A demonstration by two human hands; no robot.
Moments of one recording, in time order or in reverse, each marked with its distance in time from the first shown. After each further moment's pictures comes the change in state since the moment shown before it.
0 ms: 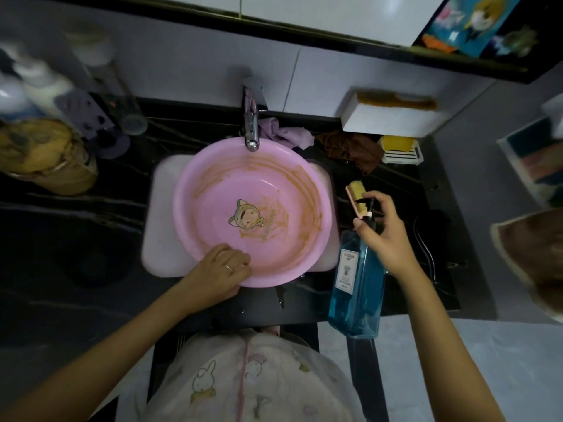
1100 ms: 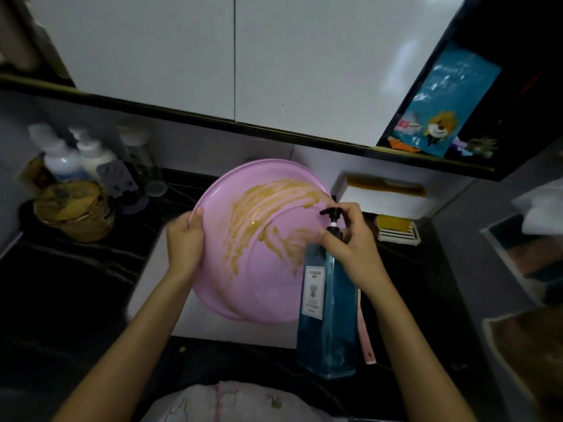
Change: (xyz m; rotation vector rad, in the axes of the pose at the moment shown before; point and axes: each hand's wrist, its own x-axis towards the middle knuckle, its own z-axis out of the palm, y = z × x) left_hand 0.127 -0.061 -0.064 -0.708 0.840 -1.367; right_hand 0.074 -0.074 -0.022 0.263 -0.087 -0.212
